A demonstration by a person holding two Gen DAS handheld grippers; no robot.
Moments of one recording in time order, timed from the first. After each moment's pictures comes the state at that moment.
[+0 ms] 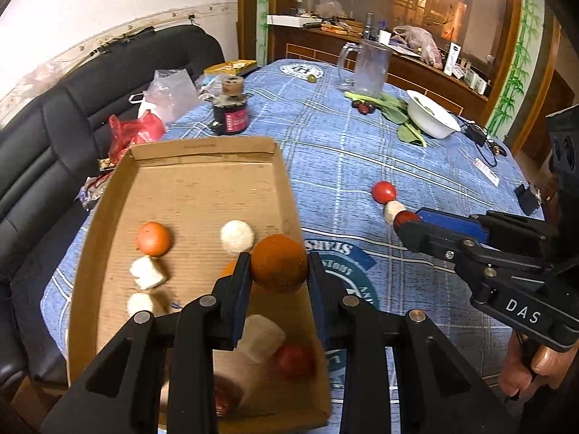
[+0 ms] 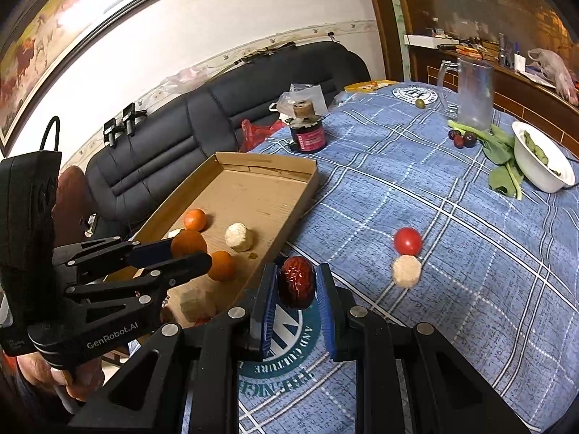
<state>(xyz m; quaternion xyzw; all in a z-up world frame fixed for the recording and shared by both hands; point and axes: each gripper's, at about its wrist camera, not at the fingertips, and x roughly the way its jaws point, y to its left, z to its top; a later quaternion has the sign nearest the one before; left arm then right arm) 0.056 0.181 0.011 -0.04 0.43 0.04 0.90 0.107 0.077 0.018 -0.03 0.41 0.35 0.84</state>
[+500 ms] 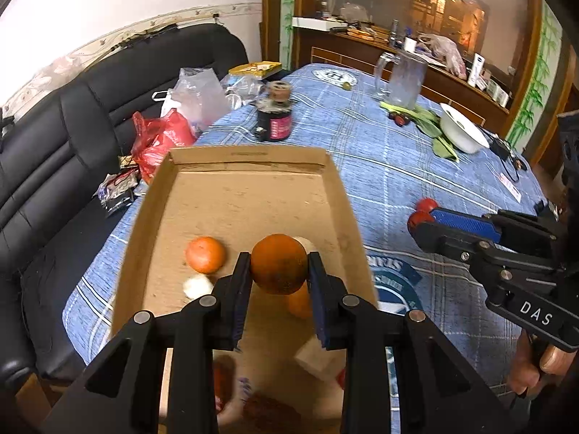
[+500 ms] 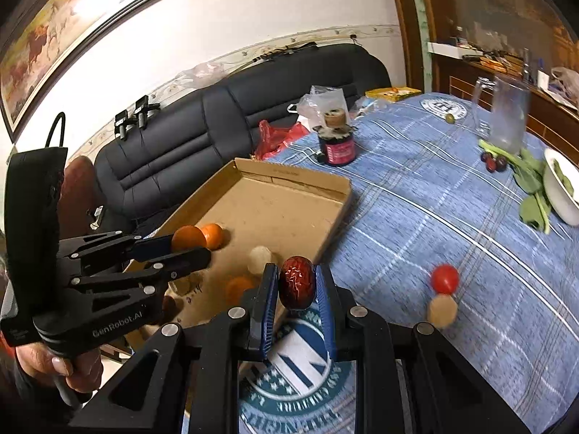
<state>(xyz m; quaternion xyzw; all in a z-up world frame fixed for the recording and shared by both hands) 0.065 0.233 0.013 -0.05 0.43 0.07 0.90 0.125 0.126 0.020 -0.05 0.40 0.38 0.83</state>
